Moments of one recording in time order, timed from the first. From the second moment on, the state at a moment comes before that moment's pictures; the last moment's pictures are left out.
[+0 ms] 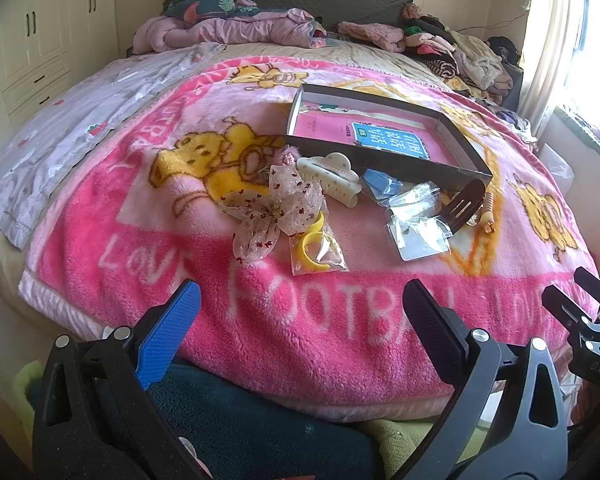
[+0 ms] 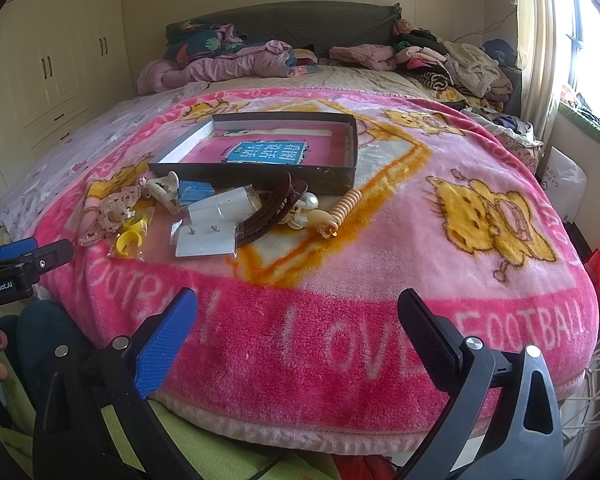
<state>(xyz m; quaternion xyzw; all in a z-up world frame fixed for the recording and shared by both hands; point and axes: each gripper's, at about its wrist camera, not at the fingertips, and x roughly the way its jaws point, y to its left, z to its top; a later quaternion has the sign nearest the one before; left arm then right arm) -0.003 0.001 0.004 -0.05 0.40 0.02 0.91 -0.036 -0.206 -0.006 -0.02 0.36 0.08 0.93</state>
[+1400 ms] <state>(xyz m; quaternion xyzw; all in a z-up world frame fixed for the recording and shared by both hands) 0.024 0.044 -0.009 -0.09 0.42 0.05 0.90 0.028 -0.190 -0.009 -0.01 0.37 0.14 0.92</state>
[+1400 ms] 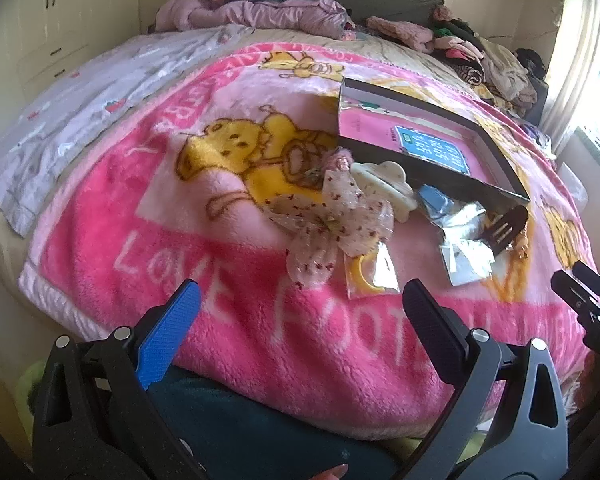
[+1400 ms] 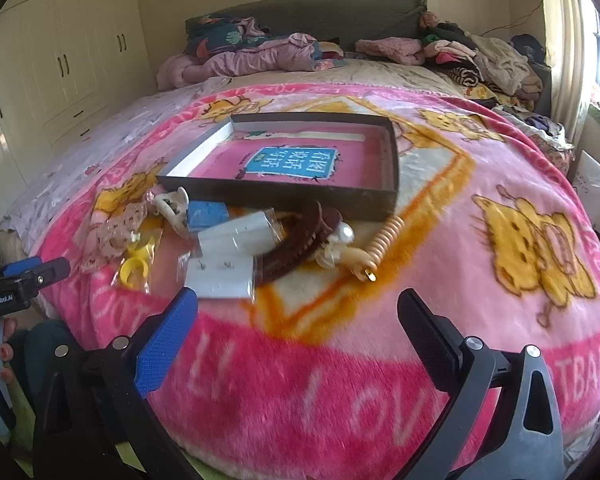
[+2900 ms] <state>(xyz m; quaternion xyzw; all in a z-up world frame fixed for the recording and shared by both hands) 0.109 0.039 -0.009 -0.07 0.42 -0.06 0.90 0.119 -0.201 -0.021 0.04 0.39 0.17 0.90</state>
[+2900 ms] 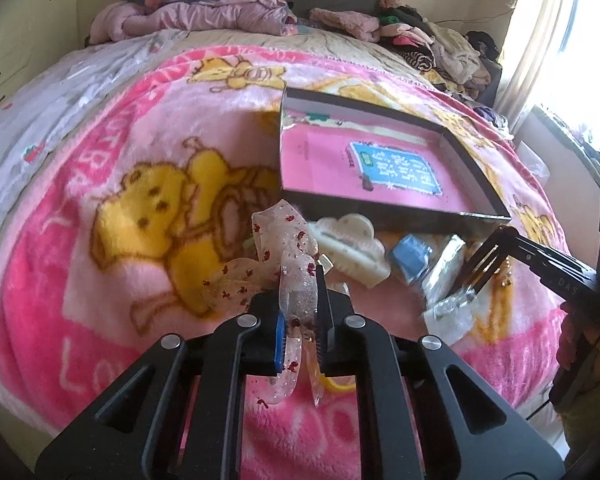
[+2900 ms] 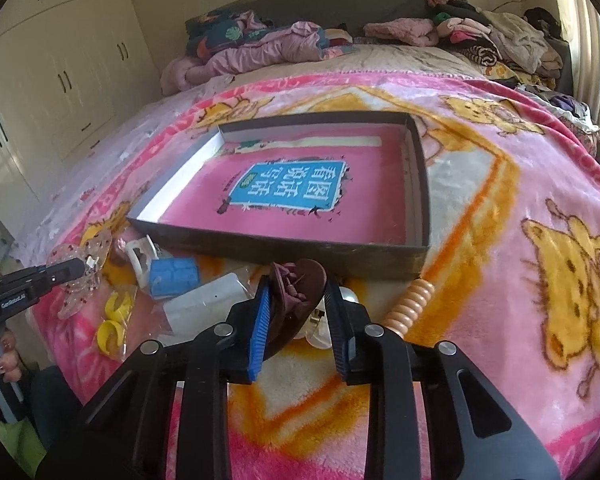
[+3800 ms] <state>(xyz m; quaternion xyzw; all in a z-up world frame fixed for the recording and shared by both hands) 0.196 -0.018 0.005 -0.01 0.42 -0.08 0.90 0.145 -0.261 0.023 0.09 0.33 0.13 0.93</state>
